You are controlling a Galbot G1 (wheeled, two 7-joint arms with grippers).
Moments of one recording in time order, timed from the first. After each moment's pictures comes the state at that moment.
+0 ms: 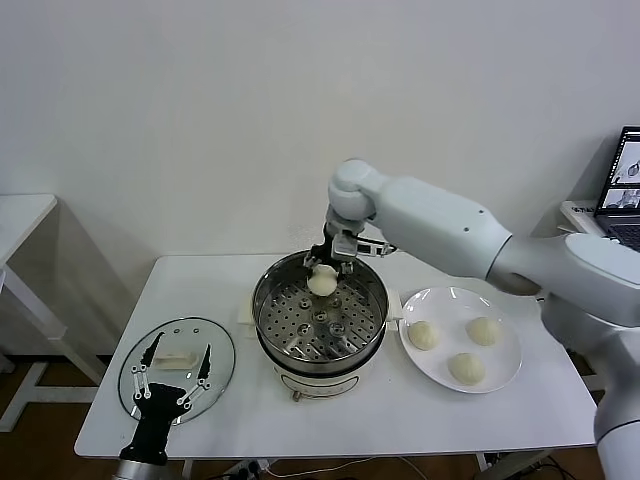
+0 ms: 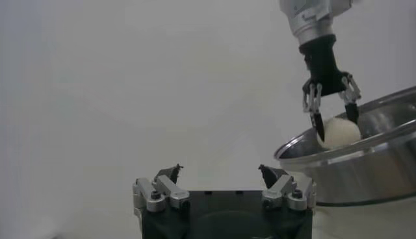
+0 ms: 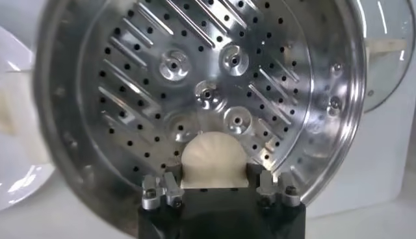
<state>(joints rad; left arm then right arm) 1.72 -1.30 -0.60 -2.02 0.22 -0.39 -0.12 0.34 1.31 -0.97 1.05 -0.41 0.71 -1.15</state>
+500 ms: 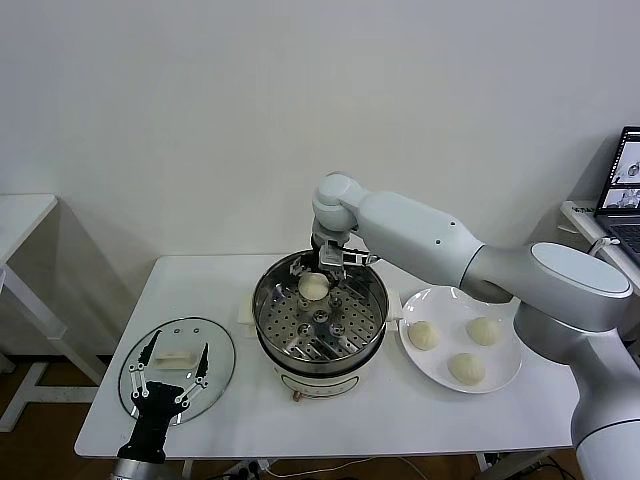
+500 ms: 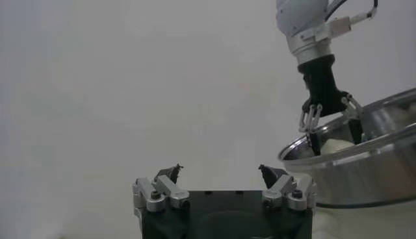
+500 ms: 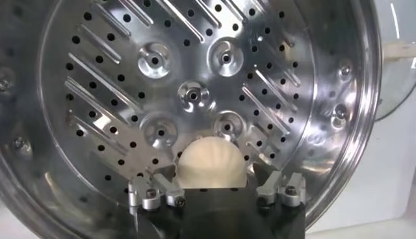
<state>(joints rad) 1.71 -1.30 -0.61 -2.01 0.22 -0.39 -0.12 0.33 1.33 -0.96 1.03 -0.41 0.70 -1.16</state>
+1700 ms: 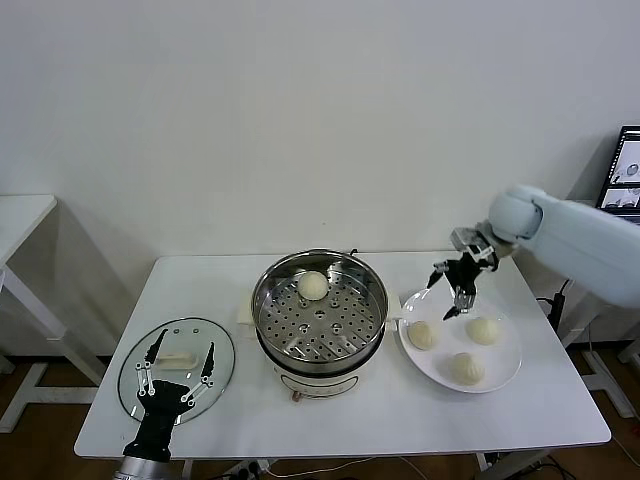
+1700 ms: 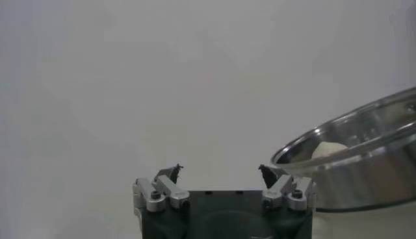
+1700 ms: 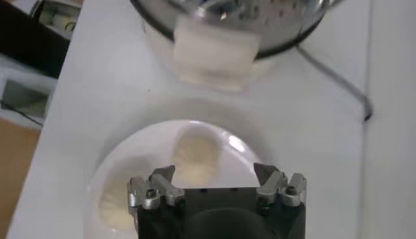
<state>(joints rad) 1.71 -1.29 -0.58 -2.01 0.23 -0.38 -0.14 0.37 0.77 -1.25 1.10 0.35 -0.06 -1.14</state>
